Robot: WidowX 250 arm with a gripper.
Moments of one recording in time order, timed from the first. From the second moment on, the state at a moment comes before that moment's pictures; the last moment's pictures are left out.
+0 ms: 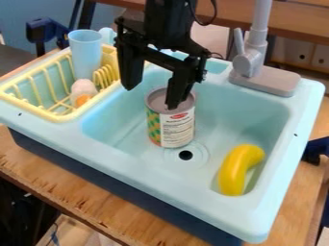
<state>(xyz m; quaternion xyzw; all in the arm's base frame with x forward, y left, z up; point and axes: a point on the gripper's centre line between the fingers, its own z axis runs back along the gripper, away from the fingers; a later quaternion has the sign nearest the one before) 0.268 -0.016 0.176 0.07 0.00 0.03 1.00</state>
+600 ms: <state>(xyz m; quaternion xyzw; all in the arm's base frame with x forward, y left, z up) 0.272 0.020 0.177 0.04 0.02 0.07 1.00</state>
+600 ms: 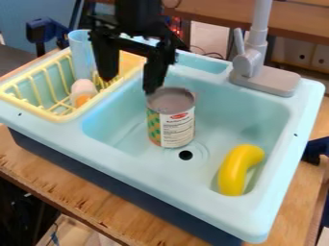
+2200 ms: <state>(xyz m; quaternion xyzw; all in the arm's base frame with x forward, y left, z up) 0.275 0.128 0.155 0.09 -0.01 0.26 0.96</state>
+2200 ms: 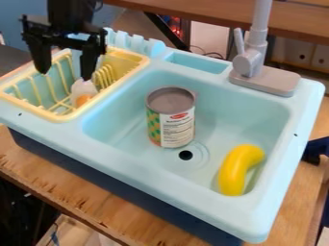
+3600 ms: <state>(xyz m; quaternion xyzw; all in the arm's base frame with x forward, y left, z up) 0.295 0.123 0.107 0.03 -0.05 0.30 0.95</state>
